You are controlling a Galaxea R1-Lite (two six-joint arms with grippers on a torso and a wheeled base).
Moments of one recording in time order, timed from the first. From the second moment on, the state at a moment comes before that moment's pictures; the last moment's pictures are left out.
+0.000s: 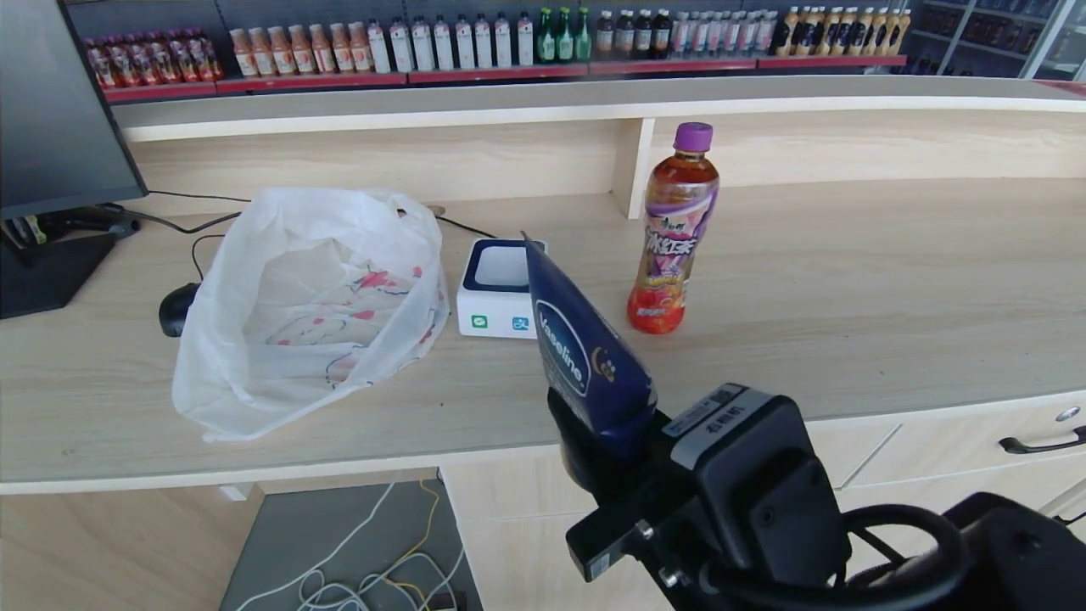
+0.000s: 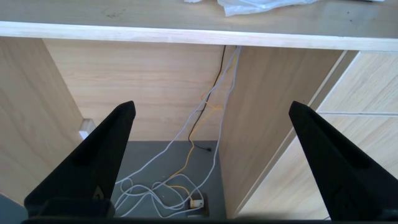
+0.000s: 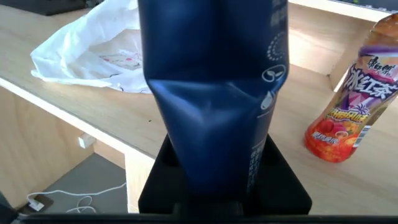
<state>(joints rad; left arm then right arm) 0.00 0.00 0.00 0.00 0.00 -0.01 1.18 1.80 -0.54 -1.57 -0.59 -0.45</state>
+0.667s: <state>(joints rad) 0.00 0.00 0.00 0.00 0.00 -0.01 1.10 1.77 -0.61 -1.57 -0.02 -0.89</state>
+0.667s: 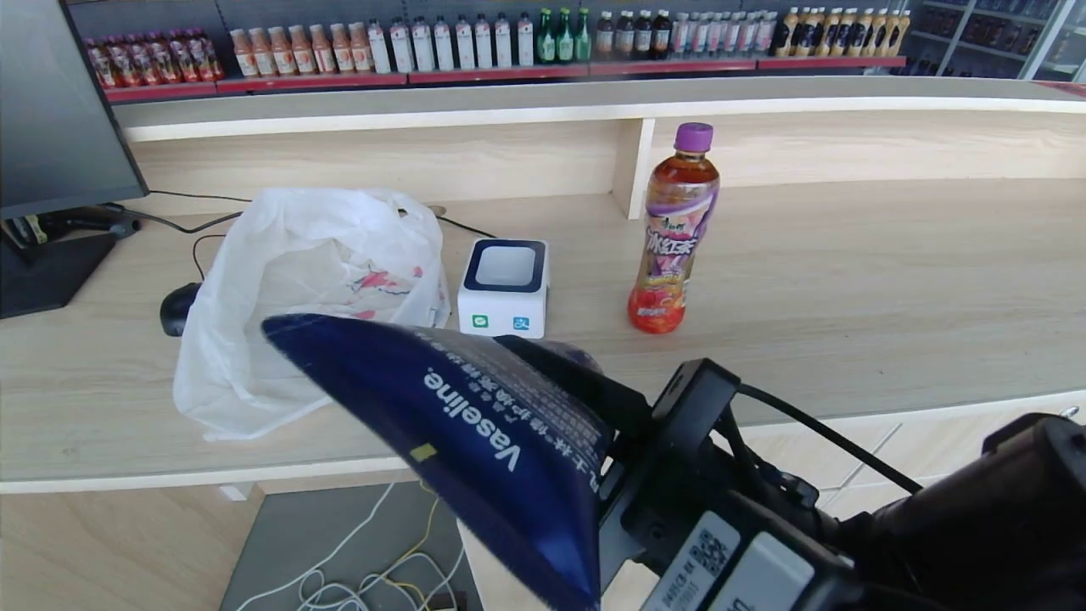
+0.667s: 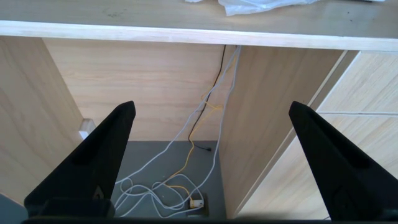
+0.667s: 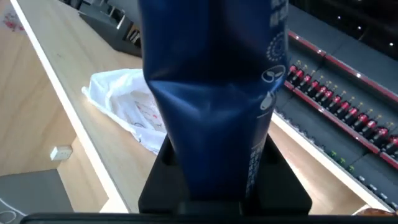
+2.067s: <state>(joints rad) 0.00 0.00 0.00 0.00 0.00 -0.01 1.12 1.72 -0.63 -1.57 0.15 -1.77</state>
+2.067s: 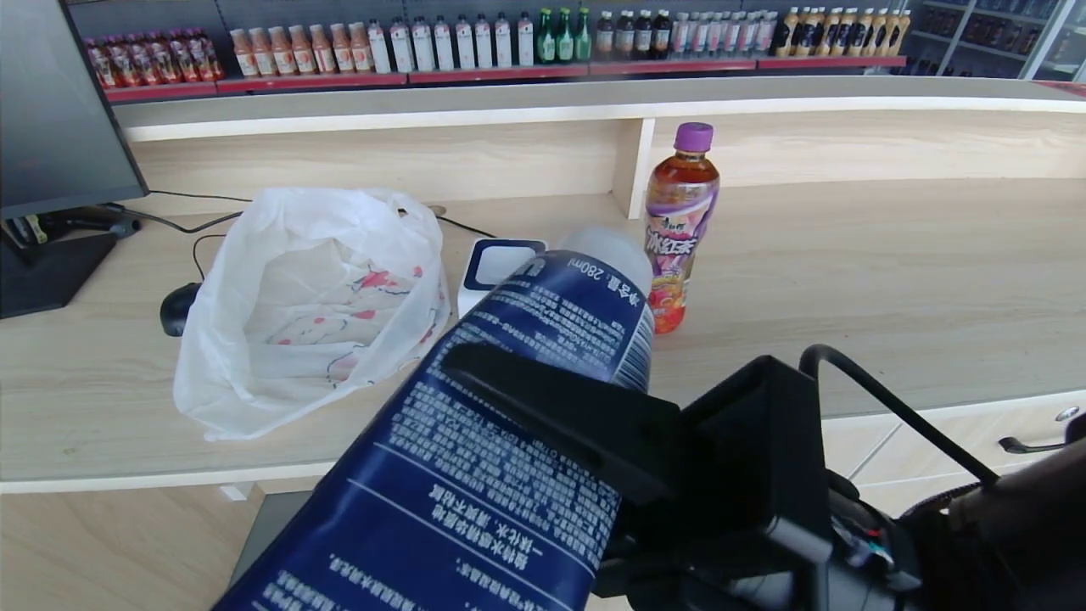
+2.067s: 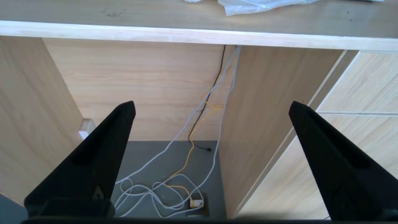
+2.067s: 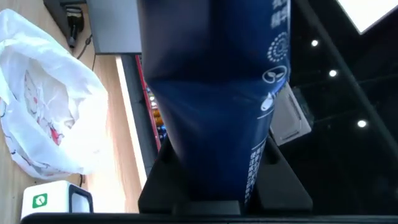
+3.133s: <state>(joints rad) 0.00 0.00 0.00 0.00 0.00 -0.01 1.12 1.69 -0.61 -1.57 0.12 -1.92</state>
